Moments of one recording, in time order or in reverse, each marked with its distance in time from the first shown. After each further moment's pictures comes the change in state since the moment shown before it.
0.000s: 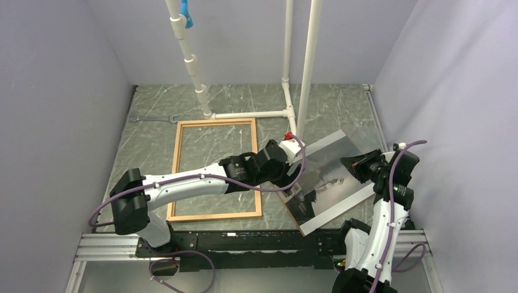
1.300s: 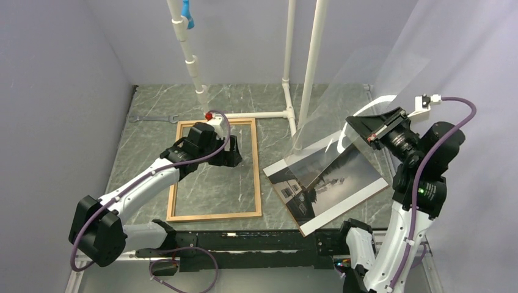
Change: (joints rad) left arm 0.609 -0.328 -0.381 -0.039 0.356 -0.185; right arm 0.097 0.110 0.637 0.019 -0.215 0.121
